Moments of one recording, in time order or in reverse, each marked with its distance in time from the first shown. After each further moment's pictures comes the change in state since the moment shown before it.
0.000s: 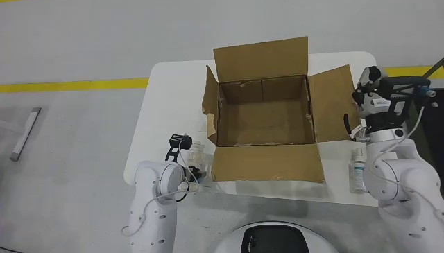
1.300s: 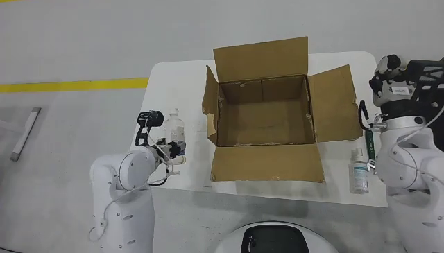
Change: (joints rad) left arm -0.101 0.052 -0.126 -0.220 -0.227 0.125 -0.015; right arm 0.067 -0.006 0.073 0.025 0.094 0.012 0.055
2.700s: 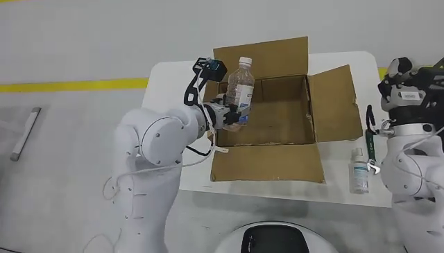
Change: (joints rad) left arm -0.338 0.004 0.389 0.038 -0.326 0.154 0.021; right arm -0.060 -0.004 0.035 -0.044 -0.008 -0.021 -0.055
